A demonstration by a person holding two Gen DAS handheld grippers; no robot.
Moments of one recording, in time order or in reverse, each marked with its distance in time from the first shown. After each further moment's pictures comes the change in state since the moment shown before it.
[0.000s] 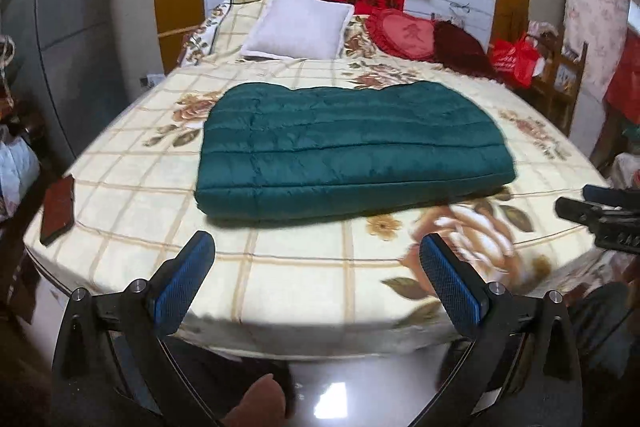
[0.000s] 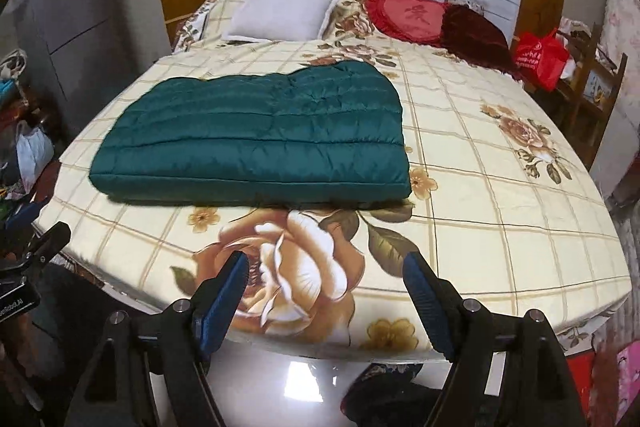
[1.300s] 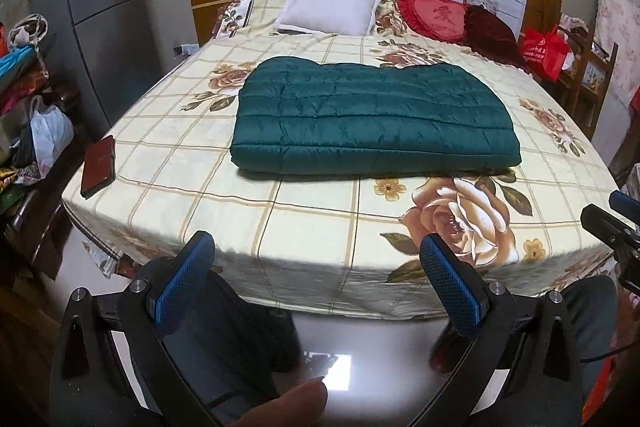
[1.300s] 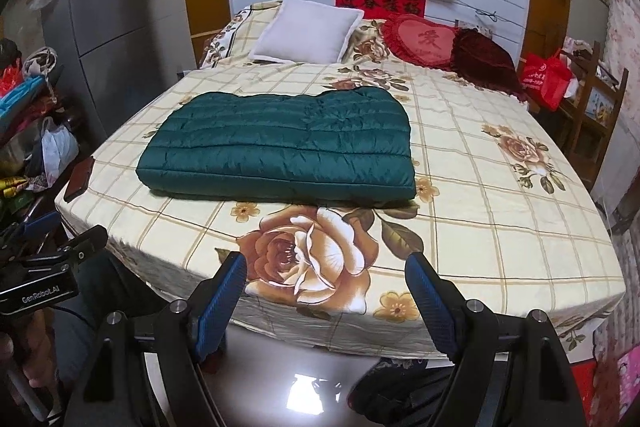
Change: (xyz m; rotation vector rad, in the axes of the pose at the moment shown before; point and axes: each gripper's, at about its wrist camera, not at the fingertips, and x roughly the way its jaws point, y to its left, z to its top) left arm -0.050 -0.020 -0.014 -0.054 0.108 0.135; right arm -0.070 0.019 -0.026 -0.035 -0.071 0.052
